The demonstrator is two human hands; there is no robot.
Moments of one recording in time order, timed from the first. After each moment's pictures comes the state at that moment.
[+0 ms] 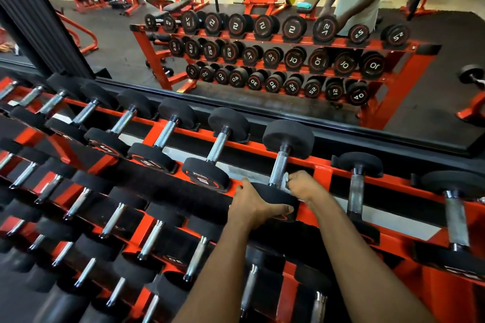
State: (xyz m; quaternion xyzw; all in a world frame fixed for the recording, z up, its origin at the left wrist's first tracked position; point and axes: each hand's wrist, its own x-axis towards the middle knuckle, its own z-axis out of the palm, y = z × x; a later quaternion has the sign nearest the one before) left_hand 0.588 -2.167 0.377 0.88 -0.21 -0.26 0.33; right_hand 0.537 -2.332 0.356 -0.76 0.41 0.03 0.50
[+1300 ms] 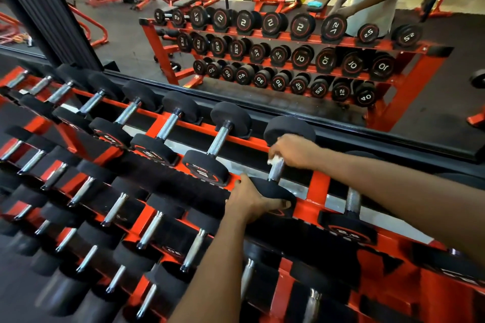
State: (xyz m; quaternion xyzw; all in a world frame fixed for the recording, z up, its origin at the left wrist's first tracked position) left_hand 0.589 -2.168 0.378 0.88 -0.21 -0.27 0.35; right_hand 0.571 -2.371 0.429 -0.99 0.05 0.08 0.07
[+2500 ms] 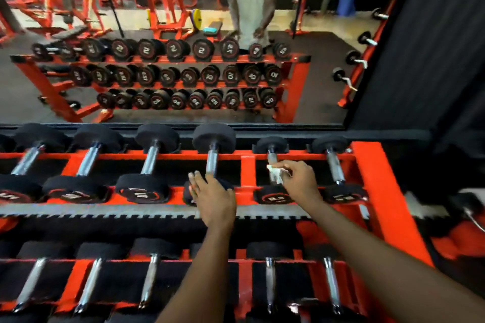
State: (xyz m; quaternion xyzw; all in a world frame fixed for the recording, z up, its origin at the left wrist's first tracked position) left_hand 0.521 -2.183 0.377 0.91 -0.29 -0.01 0.31; right_hand 0.364 -2.323 0.394 -0.81 0.41 -0.34 0.26
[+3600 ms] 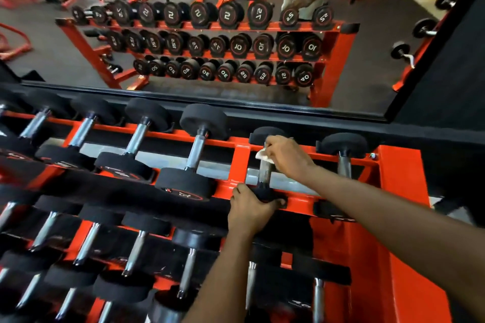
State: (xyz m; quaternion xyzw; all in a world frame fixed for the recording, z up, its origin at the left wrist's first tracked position) left_hand 0.415 -2.279 0.339 0.88 -0.24 -0.27 0.32; right_hand 0.384 -2.460 0.374 -0.97 0.17 -0.11 0.15
